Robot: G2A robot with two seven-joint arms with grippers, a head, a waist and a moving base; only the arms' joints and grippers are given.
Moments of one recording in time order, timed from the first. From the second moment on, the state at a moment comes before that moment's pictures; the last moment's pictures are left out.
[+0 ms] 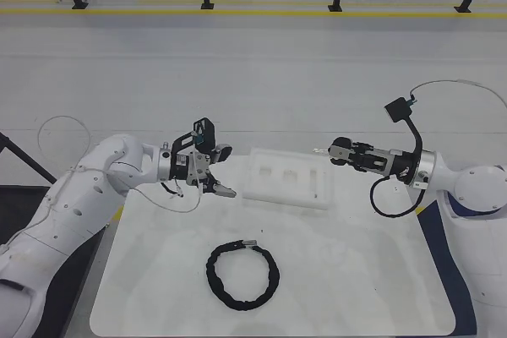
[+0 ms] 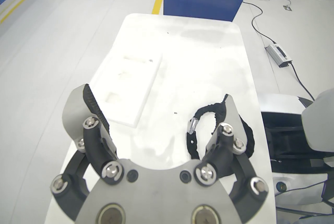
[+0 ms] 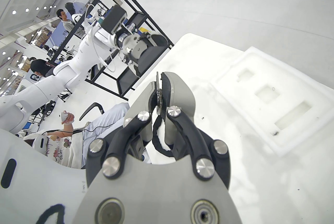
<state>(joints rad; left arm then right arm) 0.54 -0.85 -0.65 -1.29 0.54 -1.01 -0.34 -0.93 -1.04 1.43 -1.64 0.06 -0.27 1.12</state>
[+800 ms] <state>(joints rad) 0.69 -0.94 -0.51 -1.24 1.15 -1.01 -0.02 -0.93 -1.04 1.43 -1.64 0.06 -0.27 1.12</state>
